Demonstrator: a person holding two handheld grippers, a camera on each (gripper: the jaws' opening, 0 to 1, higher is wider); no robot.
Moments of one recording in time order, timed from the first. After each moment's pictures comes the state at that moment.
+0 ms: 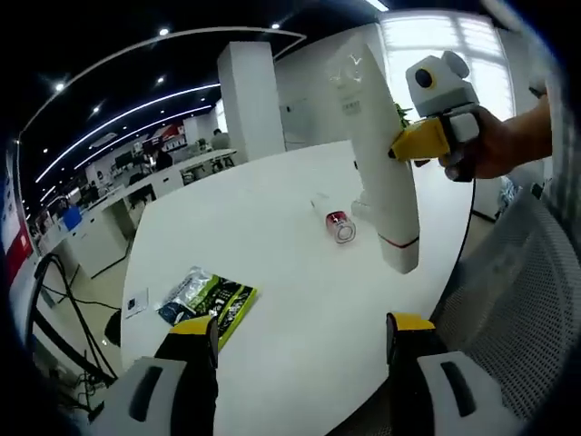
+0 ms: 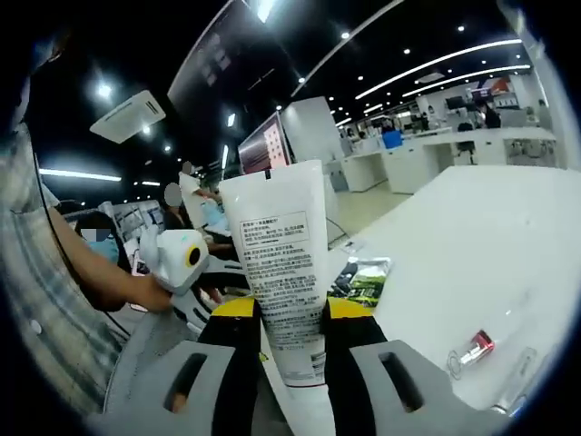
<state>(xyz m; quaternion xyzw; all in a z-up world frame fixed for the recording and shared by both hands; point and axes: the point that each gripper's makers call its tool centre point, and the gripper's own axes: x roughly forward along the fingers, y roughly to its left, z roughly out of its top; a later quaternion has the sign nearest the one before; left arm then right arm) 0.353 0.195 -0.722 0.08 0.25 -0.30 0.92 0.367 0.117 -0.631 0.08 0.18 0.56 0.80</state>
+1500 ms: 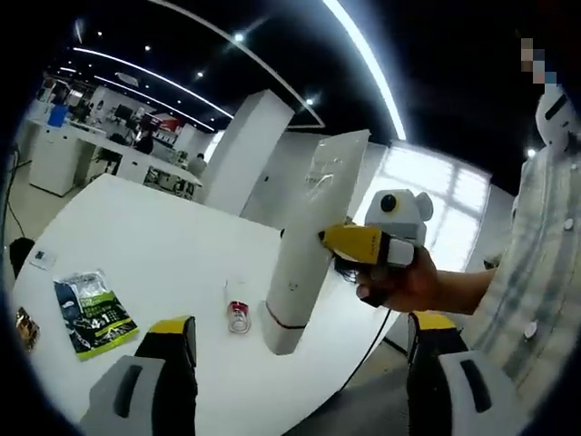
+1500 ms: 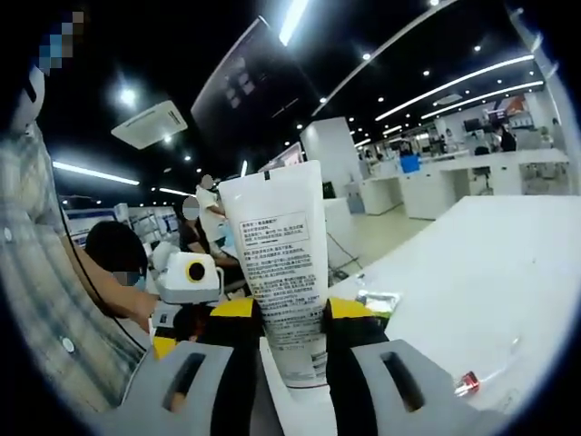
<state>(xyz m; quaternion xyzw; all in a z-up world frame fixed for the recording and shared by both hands) 0.333 0.117 -0.652 -0.19 0.17 -0.40 0.88 0.369 0.118 -0.588 0.09 0.14 0.60 0.79</state>
